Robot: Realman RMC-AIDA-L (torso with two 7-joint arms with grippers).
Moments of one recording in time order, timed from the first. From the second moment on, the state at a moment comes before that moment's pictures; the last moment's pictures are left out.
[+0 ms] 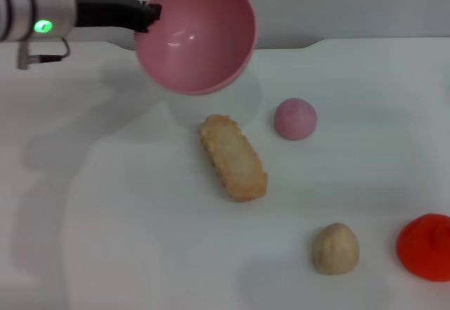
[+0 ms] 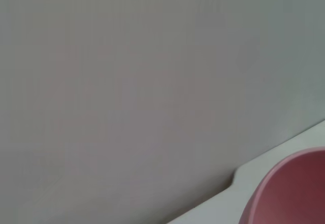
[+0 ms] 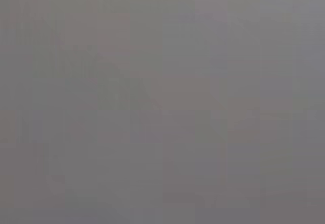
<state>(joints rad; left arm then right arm) -0.62 -2.05 1.14 1.14 2.19 1.01 -2.27 0.25 2.06 -1.62 -0.60 0.29 -1.08 0.22</state>
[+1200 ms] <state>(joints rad) -0.57 -2.05 1.03 1.12 2.17 1.16 -2.20 0.50 1.87 -1.75 -0.85 -0.81 -0.51 1.54</state>
